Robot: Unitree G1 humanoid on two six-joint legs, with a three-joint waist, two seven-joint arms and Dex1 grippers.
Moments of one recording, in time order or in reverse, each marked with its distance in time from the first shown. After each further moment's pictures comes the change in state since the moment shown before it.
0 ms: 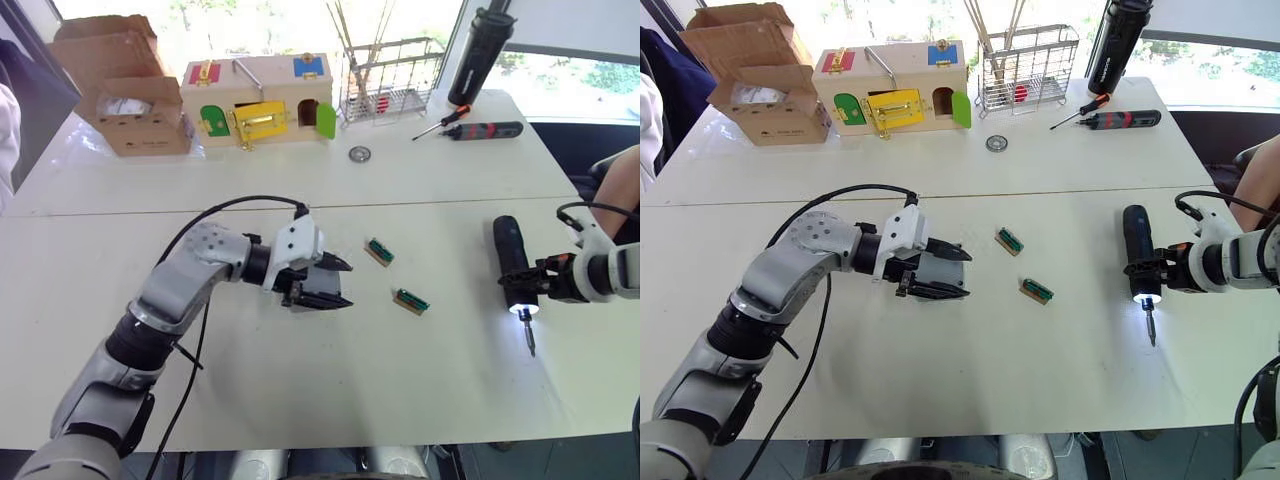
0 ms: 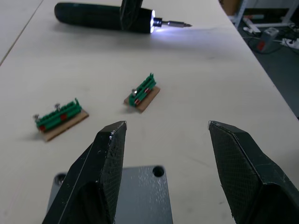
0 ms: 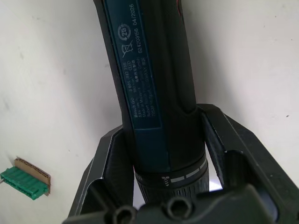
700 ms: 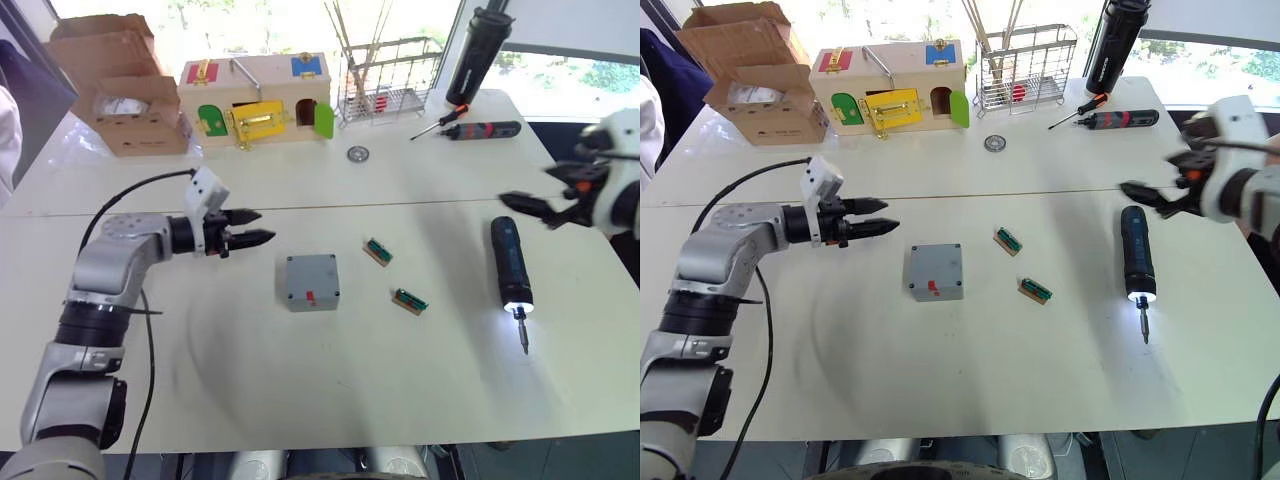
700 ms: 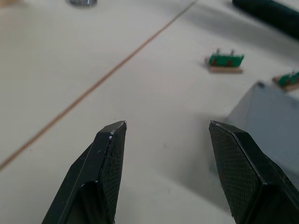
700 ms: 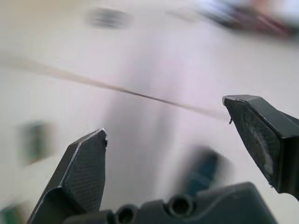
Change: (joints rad) left arm 0.022 0.109 0.250 0.335 -0.006 0.027 0.102; right arm 0.215 -0.037 -0.061 -0.712 -0.231 -0.693 0.314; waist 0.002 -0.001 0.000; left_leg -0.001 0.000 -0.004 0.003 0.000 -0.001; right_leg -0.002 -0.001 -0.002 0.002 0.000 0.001
